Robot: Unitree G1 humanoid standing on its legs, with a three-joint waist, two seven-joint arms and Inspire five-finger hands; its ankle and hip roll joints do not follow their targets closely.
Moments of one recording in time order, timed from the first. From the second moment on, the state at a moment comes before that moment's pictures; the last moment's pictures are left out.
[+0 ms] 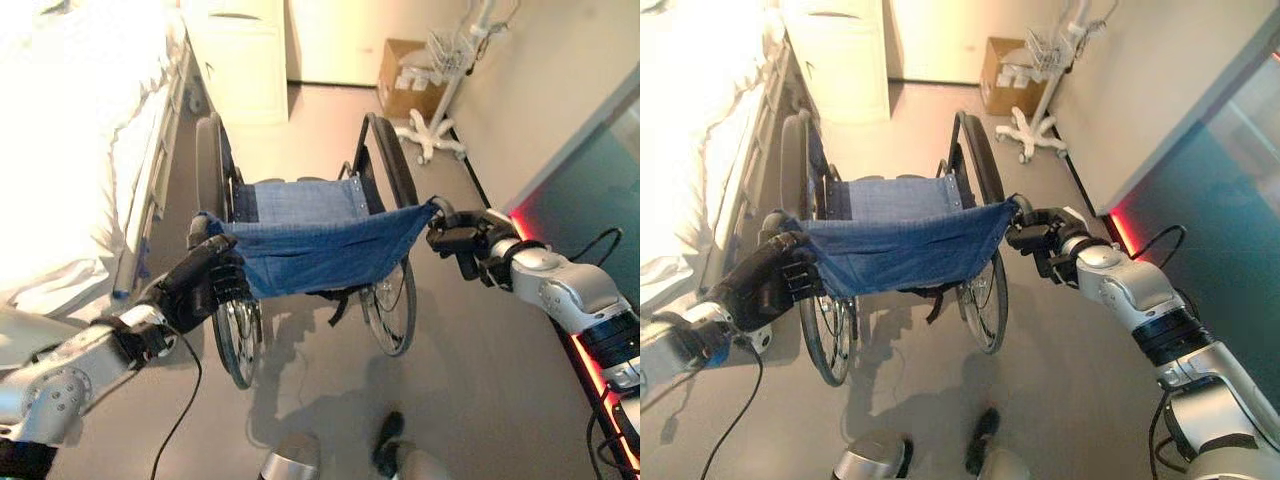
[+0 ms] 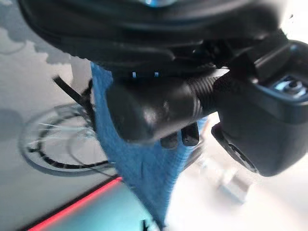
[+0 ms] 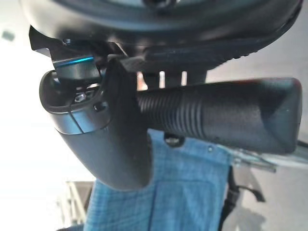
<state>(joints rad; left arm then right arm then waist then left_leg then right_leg) 0.08 0.91 0.17 -0.15 -1.24 0.53 -0.05 -0.71 -0.86 0.48 0.18 0.84 0.59 -0.21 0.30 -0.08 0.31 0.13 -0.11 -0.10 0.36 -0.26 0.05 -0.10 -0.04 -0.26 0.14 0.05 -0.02</state>
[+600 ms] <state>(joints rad) 0.08 0.84 0.14 -0.19 -1.18 0.51 0.00 -0.81 -0.87 0.54 0.23 0.75 0.59 -0.18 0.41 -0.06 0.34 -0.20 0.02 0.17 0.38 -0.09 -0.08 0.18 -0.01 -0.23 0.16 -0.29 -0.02</state>
